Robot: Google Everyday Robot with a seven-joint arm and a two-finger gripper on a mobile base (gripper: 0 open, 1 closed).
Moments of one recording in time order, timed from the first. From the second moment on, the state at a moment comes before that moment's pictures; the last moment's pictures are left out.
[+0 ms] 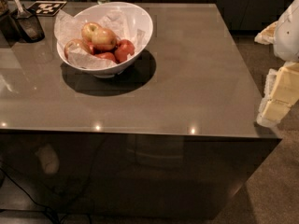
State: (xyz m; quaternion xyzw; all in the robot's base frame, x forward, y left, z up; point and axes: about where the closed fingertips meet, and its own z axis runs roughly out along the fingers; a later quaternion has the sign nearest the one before) arm 0.438 -0.217 0.976 -0.60 0.78 -0.03 0.16
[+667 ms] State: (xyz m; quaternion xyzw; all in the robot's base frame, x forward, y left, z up) arm 0.494 -0.170 0.982 -0.61 0.78 -0.03 0.13
